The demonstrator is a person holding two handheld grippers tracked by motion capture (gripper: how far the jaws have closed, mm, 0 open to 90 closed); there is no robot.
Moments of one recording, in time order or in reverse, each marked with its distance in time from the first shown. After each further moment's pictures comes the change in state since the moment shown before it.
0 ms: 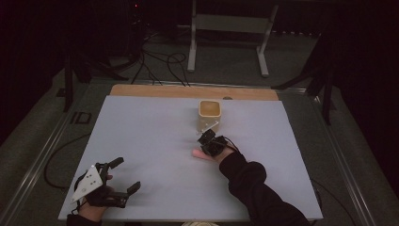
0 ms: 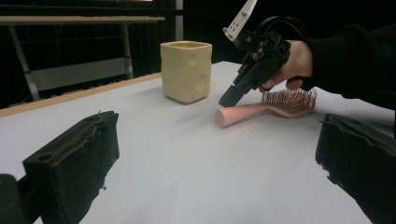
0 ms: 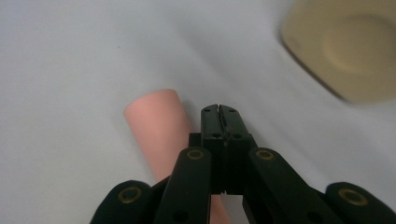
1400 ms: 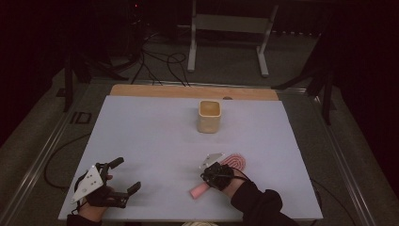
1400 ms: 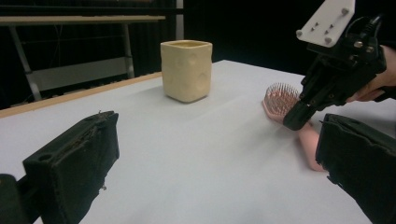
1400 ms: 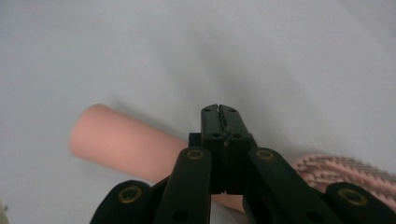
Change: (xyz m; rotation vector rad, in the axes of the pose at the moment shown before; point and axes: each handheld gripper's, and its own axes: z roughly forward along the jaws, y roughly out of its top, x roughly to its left) left arm -0.001 0.000 0.000 0.006 0.003 0.008; right arm 0.060 -0.064 -0.049 -0.035 0.141 -0.169
